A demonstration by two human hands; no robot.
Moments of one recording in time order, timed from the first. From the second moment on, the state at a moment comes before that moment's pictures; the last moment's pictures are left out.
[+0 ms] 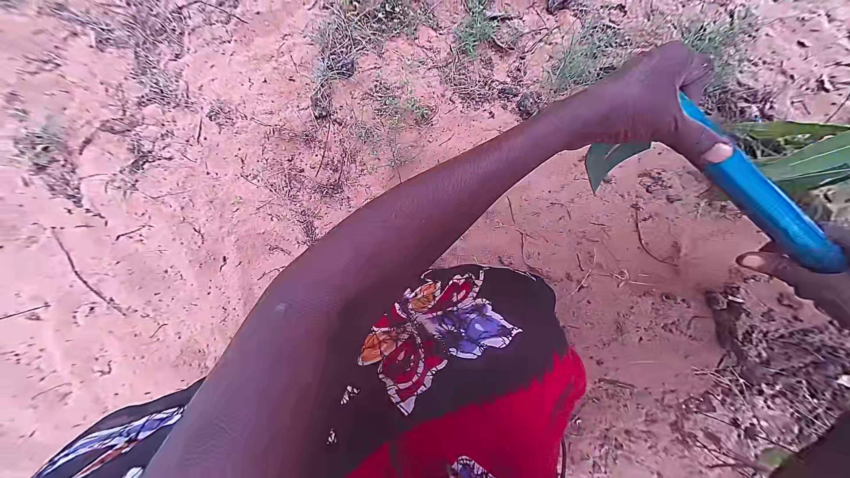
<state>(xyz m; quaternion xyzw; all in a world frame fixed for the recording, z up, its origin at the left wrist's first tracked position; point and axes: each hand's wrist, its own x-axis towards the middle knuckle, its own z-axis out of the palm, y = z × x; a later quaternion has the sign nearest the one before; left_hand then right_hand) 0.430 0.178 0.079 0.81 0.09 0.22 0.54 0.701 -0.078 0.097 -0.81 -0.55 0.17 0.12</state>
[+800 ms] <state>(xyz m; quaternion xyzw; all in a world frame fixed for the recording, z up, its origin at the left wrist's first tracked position) 0.015 0.036 -0.051 0.56 0.61 0.06 0.56 0.615 0.094 -0.033 -0.81 -0.53 0.23 -0.03</state>
